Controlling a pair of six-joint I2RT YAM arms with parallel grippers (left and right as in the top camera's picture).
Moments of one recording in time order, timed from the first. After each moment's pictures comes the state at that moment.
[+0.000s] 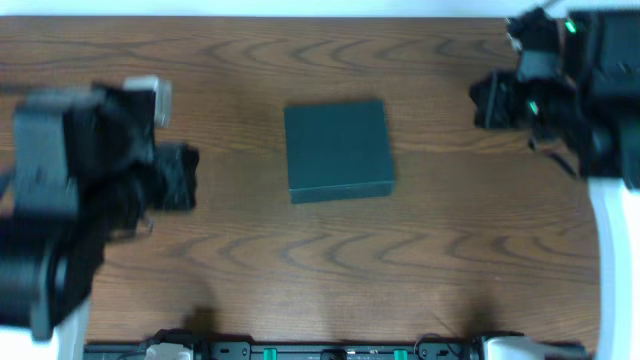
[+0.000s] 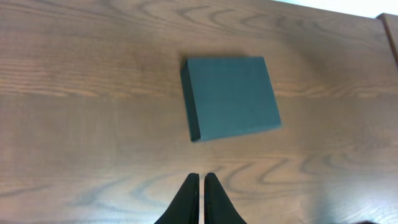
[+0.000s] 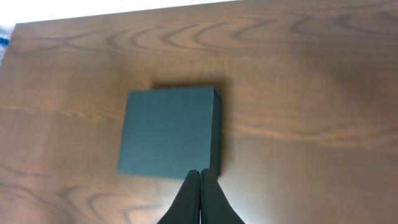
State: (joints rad) left arm -0.11 1.15 1.79 -1.46 0.25 -0.20; right arm 0.08 1.42 1.86 -1.26 -0.28 0.17
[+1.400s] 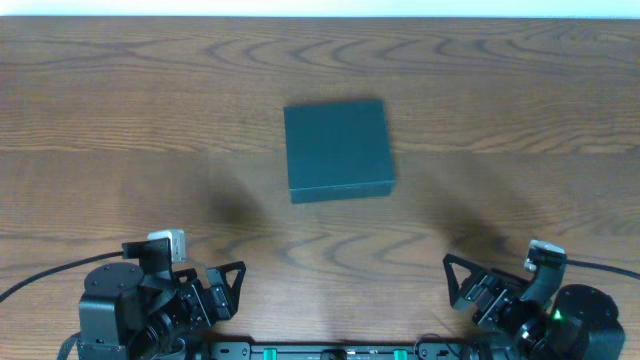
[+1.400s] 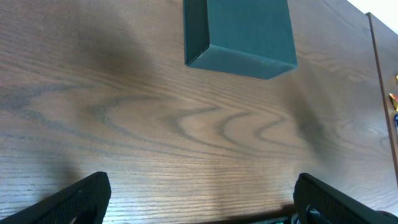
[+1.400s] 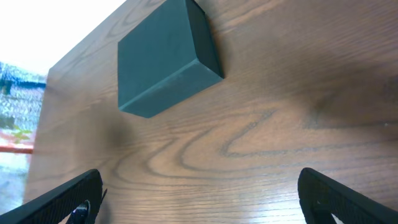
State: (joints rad) left arm -0.11 0.43 0.88 -1.26 0.36 -0.44; right arm 0.08 0.30 0.81 -1.17 -0.27 0.62
